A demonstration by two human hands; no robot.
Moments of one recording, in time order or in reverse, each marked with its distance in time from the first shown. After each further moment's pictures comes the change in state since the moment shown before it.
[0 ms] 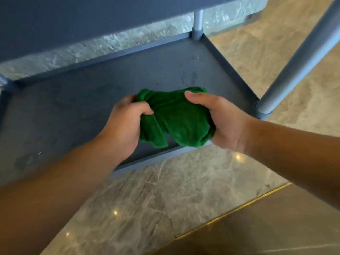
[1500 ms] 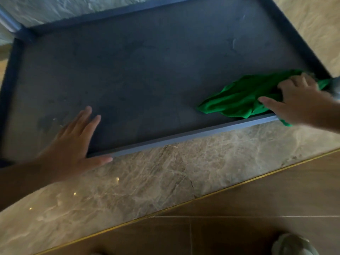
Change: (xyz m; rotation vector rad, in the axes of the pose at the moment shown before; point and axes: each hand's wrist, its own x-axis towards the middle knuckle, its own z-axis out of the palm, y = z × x) left_hand -0.046 -0.127 -0.266 1.642 -0.202 0.372; right_hand 0.015 0.059 -0.130 -1.822 0.637 0.084
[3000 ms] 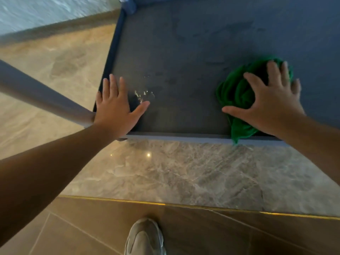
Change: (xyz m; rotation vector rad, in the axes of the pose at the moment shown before) left_hand -0.037 -0.078 -0.003 -0.007 0.119 -0.628; right_hand -0.042 -0.275 0.020 0.144 0.080 -0.511
